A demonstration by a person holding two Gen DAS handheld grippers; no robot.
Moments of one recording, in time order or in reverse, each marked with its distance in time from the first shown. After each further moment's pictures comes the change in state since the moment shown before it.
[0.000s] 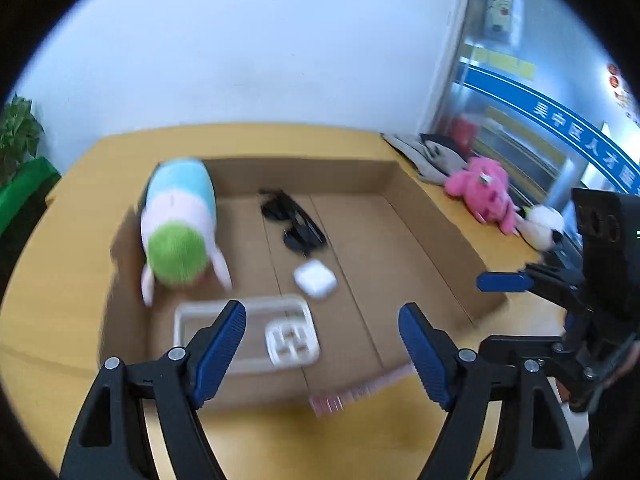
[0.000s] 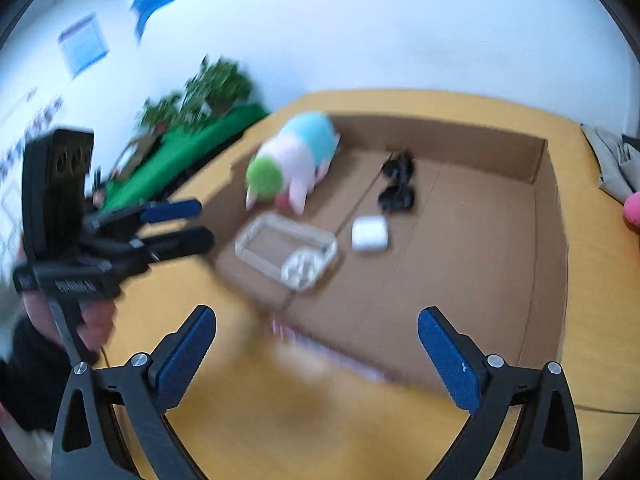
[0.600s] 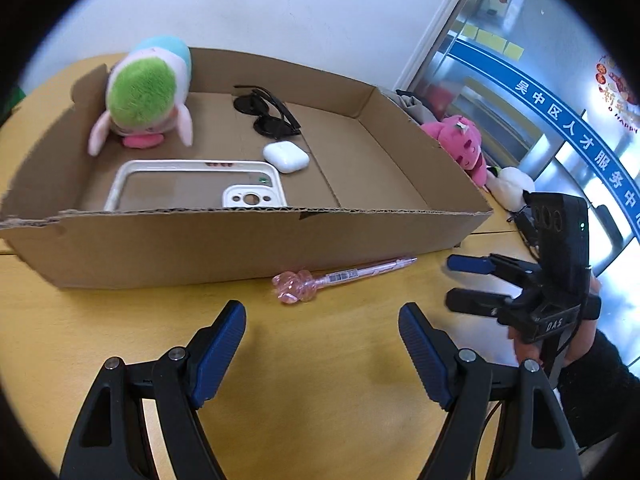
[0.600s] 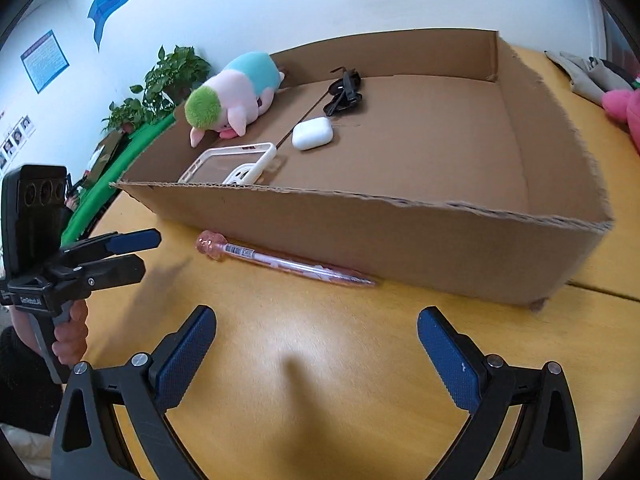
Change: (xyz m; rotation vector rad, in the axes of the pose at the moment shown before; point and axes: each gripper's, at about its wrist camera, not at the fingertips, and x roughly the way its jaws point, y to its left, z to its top) left arm 0.042 0.008 -0.090 -0.093 0.119 -0.184; right arm 0.050 -0.041 -0.077 0.149 0.043 -0.065
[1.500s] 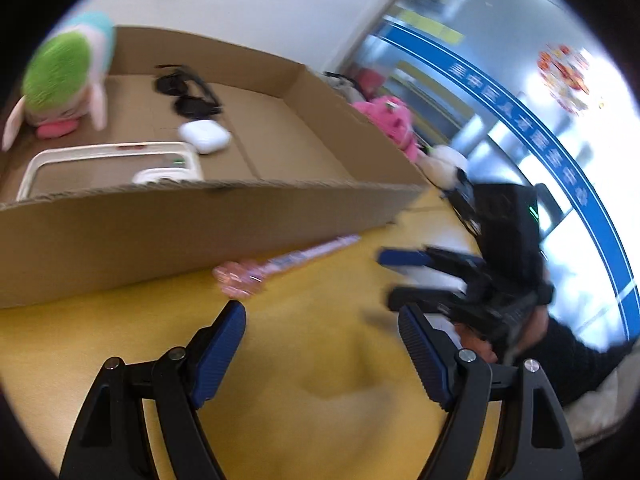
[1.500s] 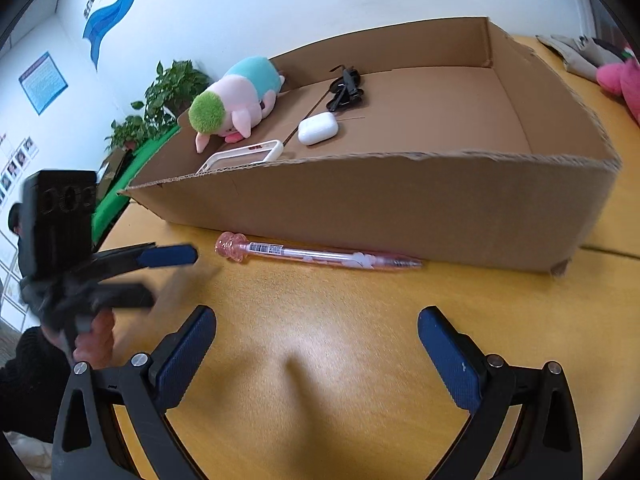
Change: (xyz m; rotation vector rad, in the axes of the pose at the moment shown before) left arm 0.019 0.004 -0.002 0.042 0.048 -0.265; right arm -0.007 0.002 -0.022 0.092 -0.039 0.047
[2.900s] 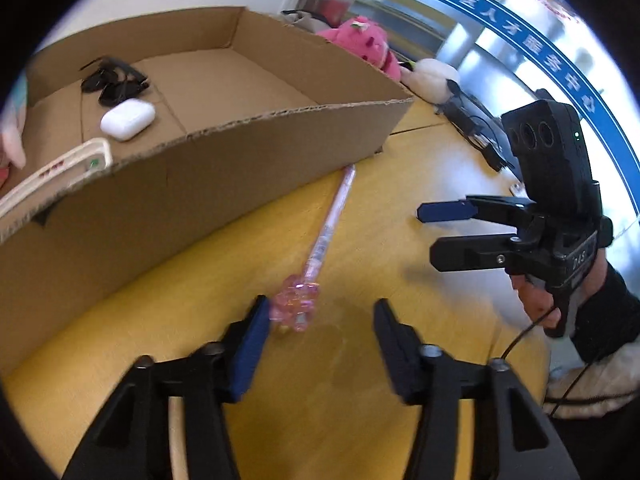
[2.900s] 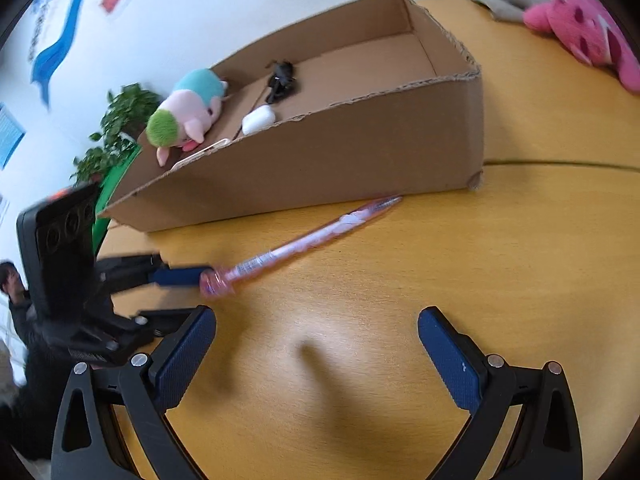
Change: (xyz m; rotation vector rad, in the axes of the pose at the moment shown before) left arm 0.043 -0.050 0.000 0.220 0.264 0.049; right arm -0.030 -0.014 -0.018 0.224 0.053 -0.078
